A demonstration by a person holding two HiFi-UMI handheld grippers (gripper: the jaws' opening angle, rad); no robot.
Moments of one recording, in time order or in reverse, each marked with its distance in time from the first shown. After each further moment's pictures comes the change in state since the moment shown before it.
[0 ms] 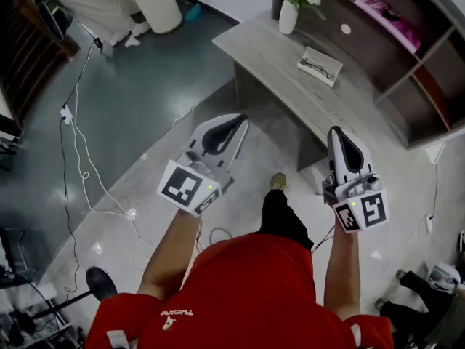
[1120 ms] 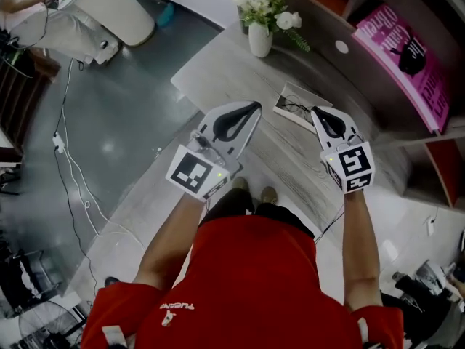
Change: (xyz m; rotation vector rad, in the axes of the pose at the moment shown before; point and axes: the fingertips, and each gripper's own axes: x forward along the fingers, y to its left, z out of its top) left arm 0.314 0.105 -0.070 -0.017 0.065 -0.125; right arm 0.203 -0.272 -0.173 -0.158 0.517 0.093
